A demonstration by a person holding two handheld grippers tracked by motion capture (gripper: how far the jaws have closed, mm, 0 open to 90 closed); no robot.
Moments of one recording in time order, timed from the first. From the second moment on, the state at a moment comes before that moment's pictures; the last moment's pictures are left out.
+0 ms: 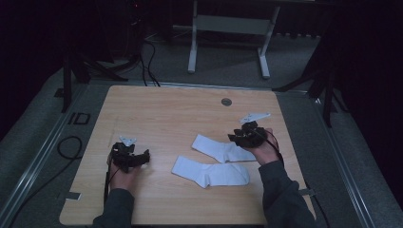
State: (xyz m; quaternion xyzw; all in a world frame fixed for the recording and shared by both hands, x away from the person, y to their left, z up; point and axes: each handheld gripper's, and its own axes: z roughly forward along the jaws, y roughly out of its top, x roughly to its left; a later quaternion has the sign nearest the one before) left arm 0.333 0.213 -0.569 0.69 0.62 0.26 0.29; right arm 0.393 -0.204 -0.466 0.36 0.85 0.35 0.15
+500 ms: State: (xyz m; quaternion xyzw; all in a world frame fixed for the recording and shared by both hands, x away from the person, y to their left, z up) left arm 0.333 0.213 -0.569 0.69 0.61 0.26 0.29; right arm 0.399 -0.175 -0.484 0.32 0.88 0.33 0.14
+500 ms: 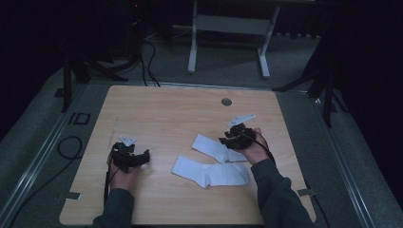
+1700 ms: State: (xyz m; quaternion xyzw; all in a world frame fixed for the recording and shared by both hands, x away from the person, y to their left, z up) left arm 0.333 0.213 -0.569 0.69 0.62 0.26 0.29; right arm 0.420 -0.137 -0.543 0.30 0.91 0.28 0.10
